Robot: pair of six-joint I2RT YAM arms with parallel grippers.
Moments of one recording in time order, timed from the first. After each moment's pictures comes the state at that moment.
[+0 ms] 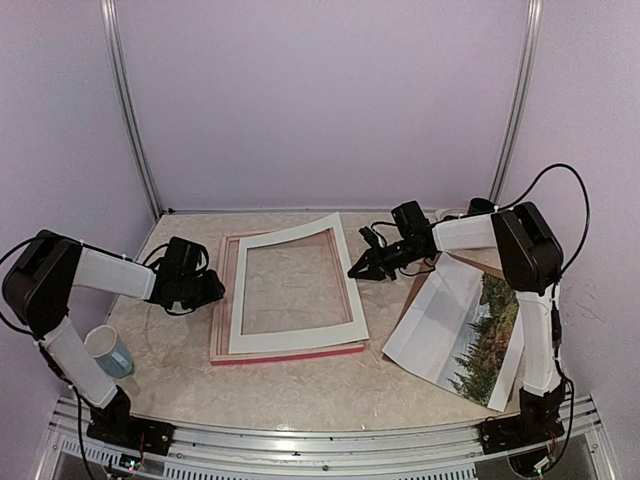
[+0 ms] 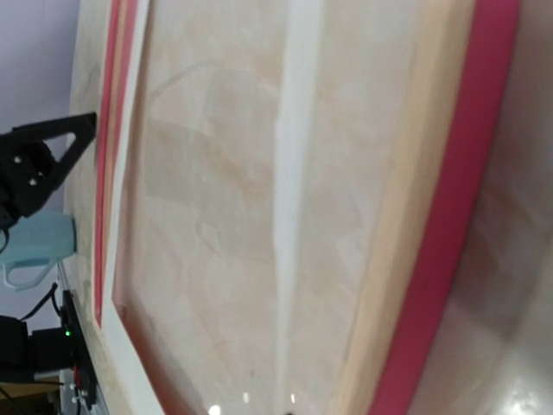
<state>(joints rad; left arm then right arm) -0.36 1.64 0.72 0.09 -0.07 -0.60 0.44 2.21 1.51 -0.21 -0.88 0.49</state>
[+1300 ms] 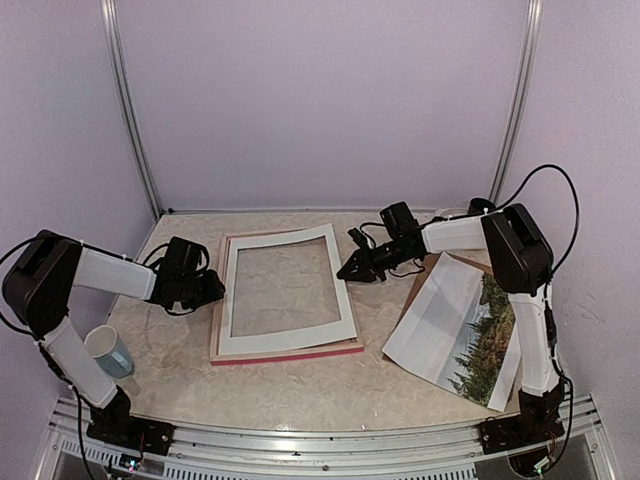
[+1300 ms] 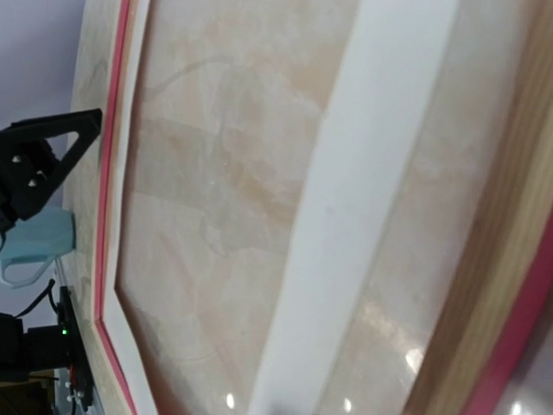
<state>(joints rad) -0.36 1.64 0.72 0.09 -0.08 -0.60 0.49 2.26 1.59 -0.21 -0.87 0.50</state>
